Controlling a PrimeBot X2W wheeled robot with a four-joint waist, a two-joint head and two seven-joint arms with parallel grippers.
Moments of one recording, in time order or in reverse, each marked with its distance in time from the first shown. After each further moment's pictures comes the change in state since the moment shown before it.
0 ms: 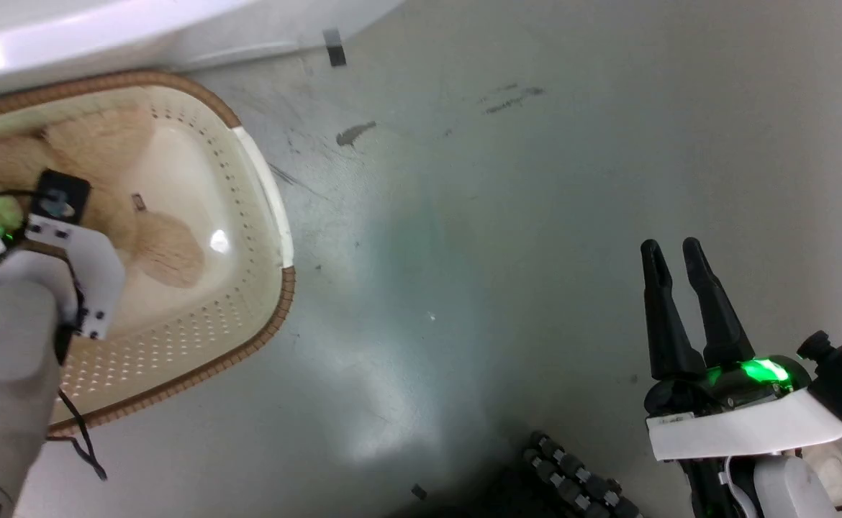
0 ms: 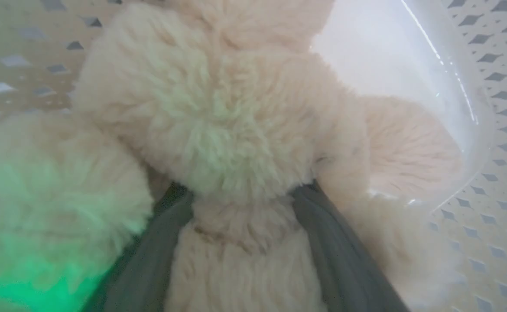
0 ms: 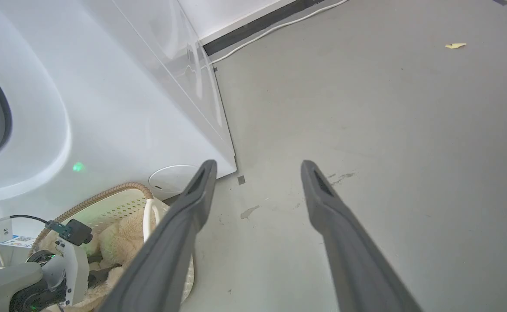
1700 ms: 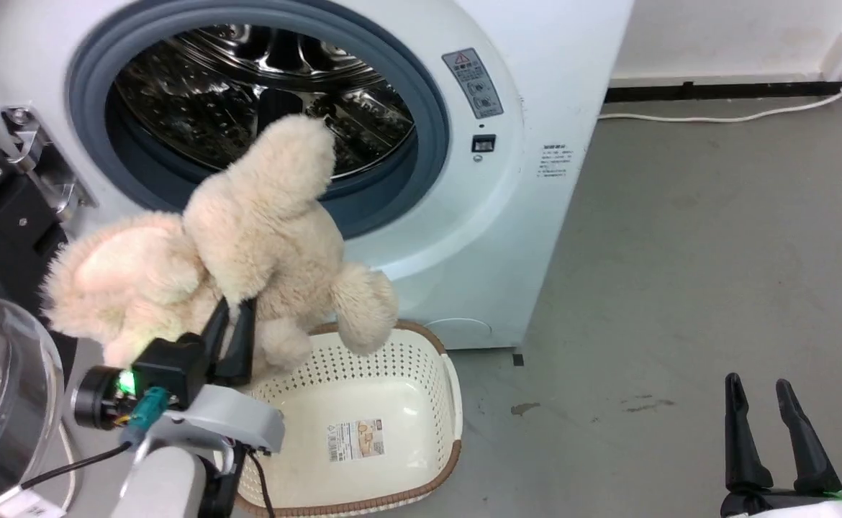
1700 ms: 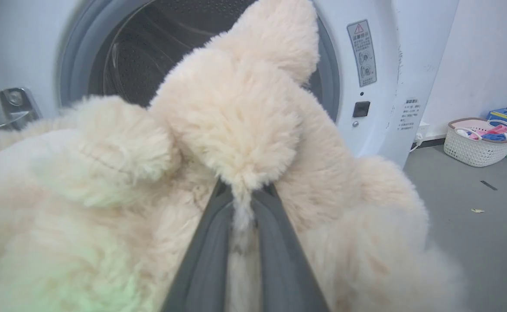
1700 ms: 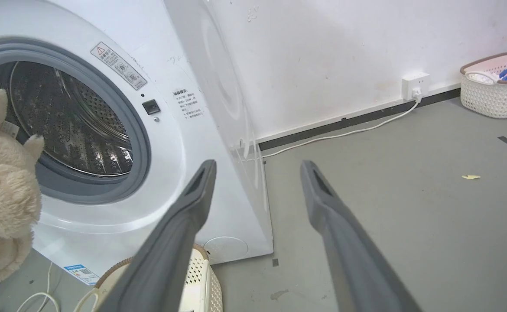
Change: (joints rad) left arm 0.681 -0.264 0.422 -0.887 0.075 0.010 -0.352; right arm 0.247 0.000 -0.239 0.110 -0.238 0.000 -0.026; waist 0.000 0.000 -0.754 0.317
